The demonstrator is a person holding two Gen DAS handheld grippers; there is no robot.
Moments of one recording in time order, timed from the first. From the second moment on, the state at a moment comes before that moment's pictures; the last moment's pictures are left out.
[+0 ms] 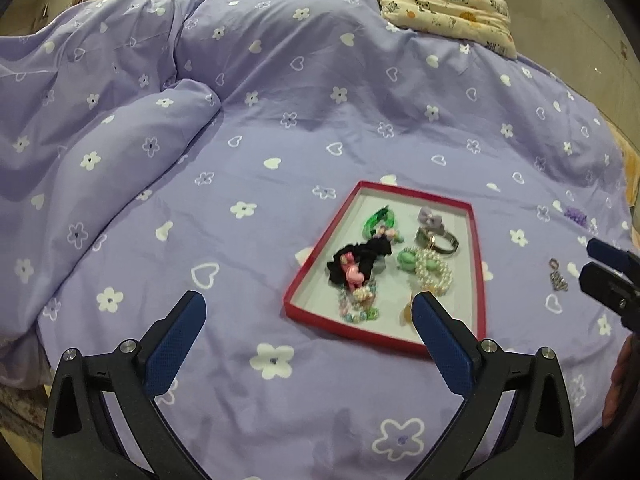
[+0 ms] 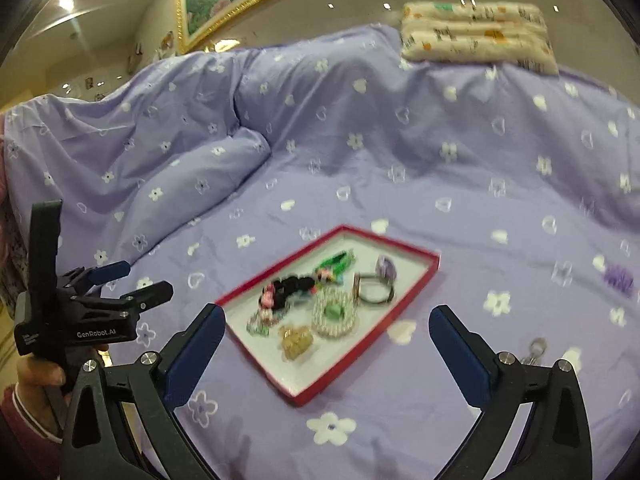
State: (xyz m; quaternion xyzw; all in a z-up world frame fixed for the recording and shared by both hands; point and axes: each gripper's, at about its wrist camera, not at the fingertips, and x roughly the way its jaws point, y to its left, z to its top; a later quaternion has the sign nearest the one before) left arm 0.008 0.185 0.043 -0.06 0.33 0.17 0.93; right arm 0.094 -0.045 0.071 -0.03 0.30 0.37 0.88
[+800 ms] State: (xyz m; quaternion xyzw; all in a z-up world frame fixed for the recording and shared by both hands) left arm 0.008 0.172 0.005 -0.02 0.37 0.19 0.91; right arm 0.089 -0.026 0.008 -0.07 0.39 0.31 0.87
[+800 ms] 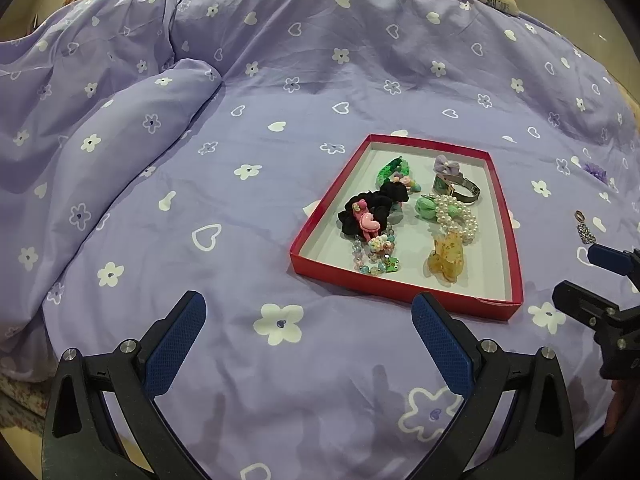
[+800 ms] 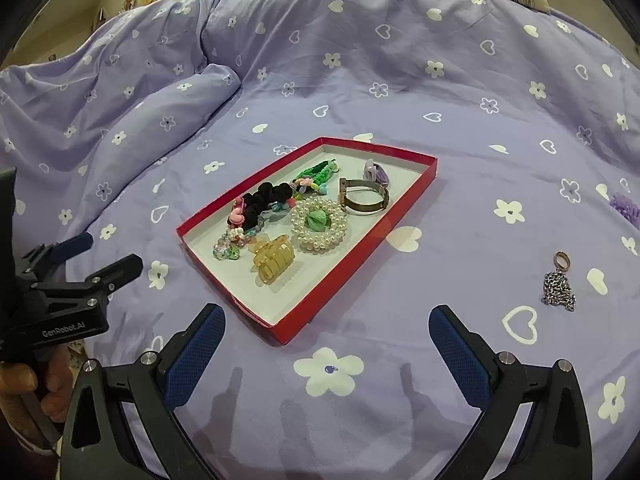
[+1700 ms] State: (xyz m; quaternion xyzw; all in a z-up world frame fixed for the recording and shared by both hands) left arm 0.007 0.165 0.015 -0.03 0.34 0.13 0.93; right arm 0.086 -0.024 0.017 -0.05 0.37 0.29 0.88
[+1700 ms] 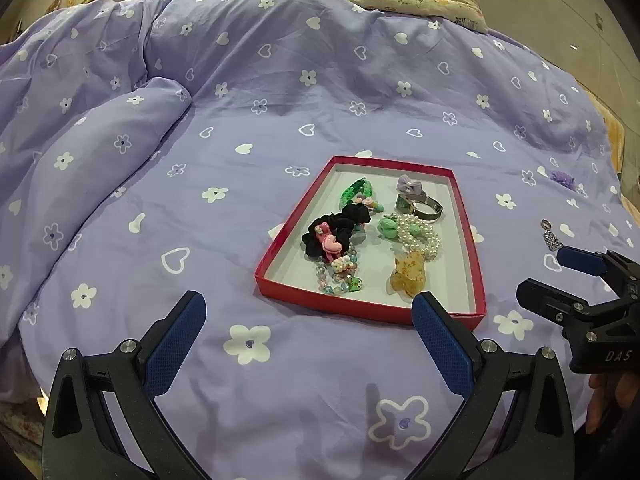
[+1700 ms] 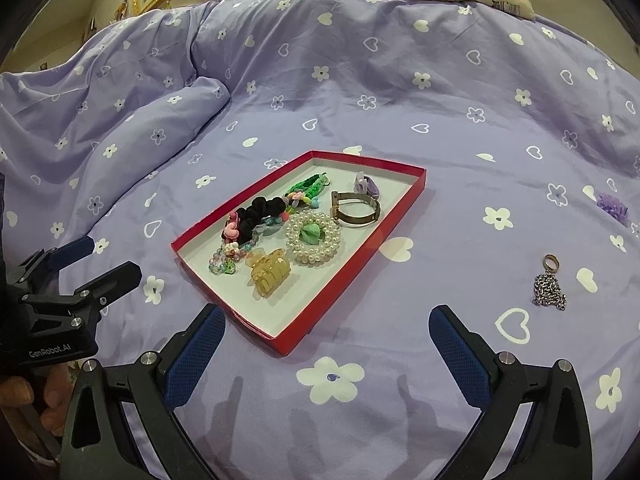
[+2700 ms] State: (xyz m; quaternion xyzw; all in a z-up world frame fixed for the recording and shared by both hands) left arm 0.008 0.170 0.010 -0.04 0.36 0.14 0.92; right arm 0.083 -0.020 0.018 -0.05 0.38 0.30 0.87
